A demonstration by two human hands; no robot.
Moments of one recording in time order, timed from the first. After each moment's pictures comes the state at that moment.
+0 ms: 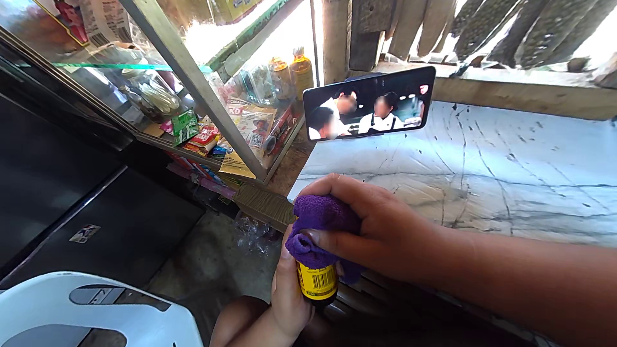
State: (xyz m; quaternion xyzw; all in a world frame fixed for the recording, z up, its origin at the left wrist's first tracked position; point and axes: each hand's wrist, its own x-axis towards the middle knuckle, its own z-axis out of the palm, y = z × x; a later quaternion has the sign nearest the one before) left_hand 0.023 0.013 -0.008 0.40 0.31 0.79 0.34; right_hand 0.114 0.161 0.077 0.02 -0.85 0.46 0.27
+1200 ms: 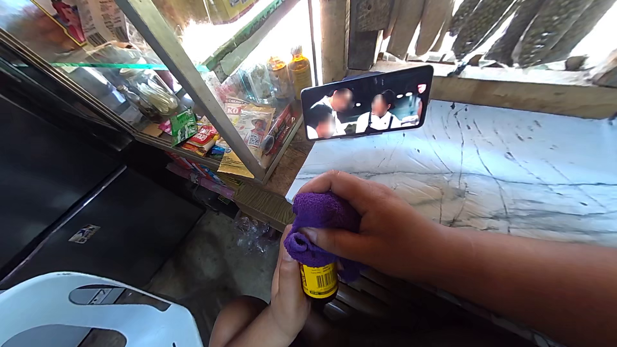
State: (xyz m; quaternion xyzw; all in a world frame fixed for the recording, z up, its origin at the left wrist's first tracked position) left_hand 0.022 0.010 -0.009 0.43 0.38 0.77 0.29; right_hand 0.114 0.161 0.079 0.02 -0.84 0.45 0.29
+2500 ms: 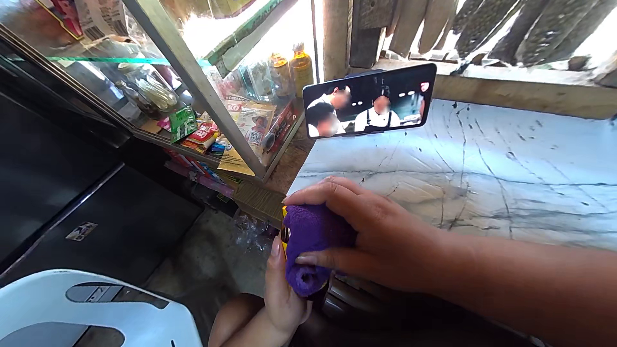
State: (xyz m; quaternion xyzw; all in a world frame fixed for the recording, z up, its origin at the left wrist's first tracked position) left_hand 0.022 0.007 -0.006 0.36 0.29 0.81 0.36; right_hand 0.115 0.158 0.074 0.06 -0.89 0.34 0.30
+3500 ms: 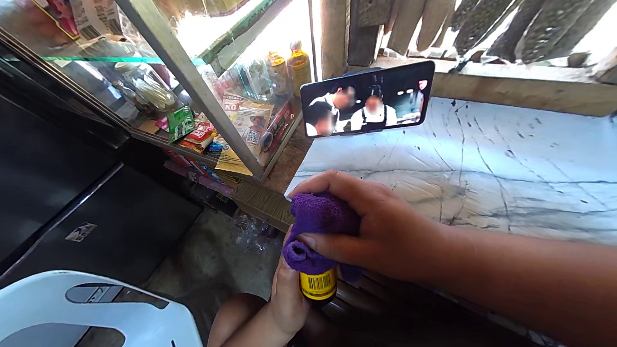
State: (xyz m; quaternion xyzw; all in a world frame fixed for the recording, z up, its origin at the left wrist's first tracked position) left_hand 0.023 0.008 -0.012 0.43 0.36 0.77 0.31; right_hand 0.115 0.160 0.078 0.03 -0.85 0.44 0.29
